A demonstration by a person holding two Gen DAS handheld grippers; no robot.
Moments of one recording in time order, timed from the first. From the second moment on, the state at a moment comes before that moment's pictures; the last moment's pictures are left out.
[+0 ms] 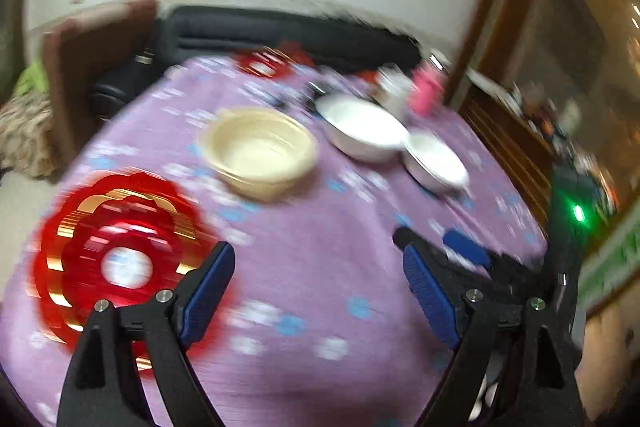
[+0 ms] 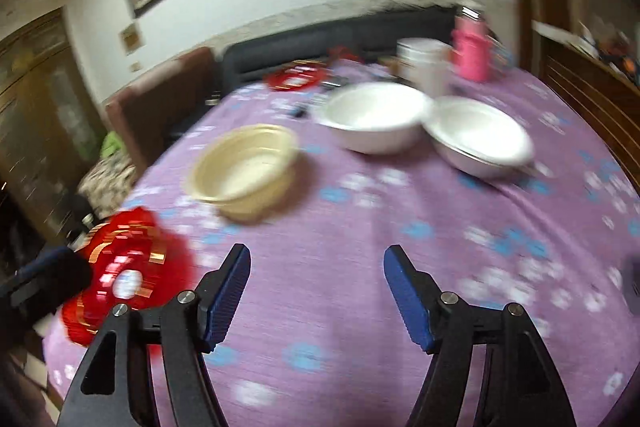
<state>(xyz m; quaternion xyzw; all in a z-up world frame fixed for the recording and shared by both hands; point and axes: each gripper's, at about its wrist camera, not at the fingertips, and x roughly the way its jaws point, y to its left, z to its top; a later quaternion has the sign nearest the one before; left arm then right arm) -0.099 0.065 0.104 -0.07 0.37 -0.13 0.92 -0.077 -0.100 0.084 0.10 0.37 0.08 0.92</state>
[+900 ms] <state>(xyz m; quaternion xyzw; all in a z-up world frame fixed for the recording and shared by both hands) -0.022 -0.036 -0.003 0.03 0.45 -0.04 0.89 -0.072 -0.234 0.028 0.21 0.41 0.00 0.89</state>
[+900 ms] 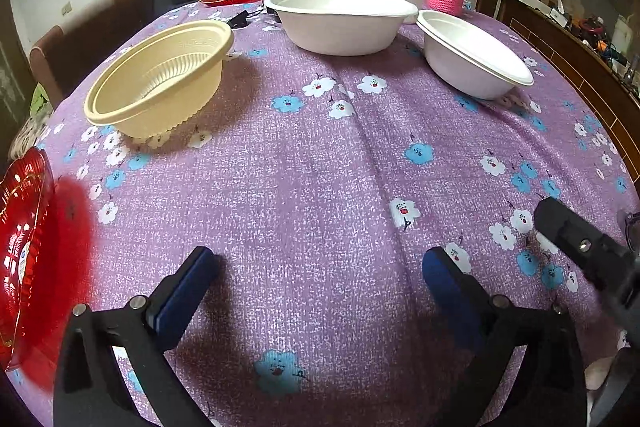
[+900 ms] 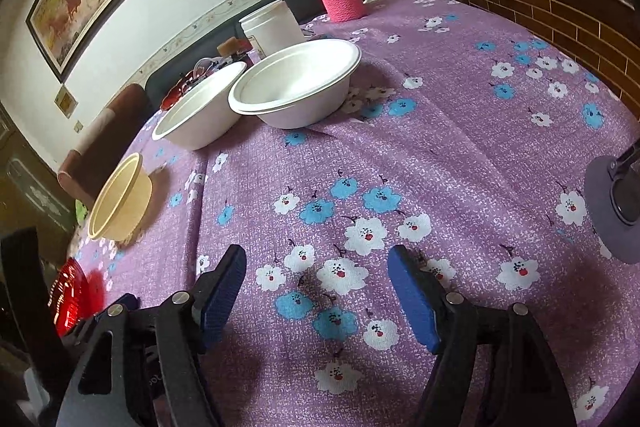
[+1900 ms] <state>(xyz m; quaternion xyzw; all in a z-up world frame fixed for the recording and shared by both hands) -0.022 -0.036 -0.003 0.03 0.45 -0.04 0.89 -0.074 -0.228 0.028 0.19 0.41 -0.01 0.89</state>
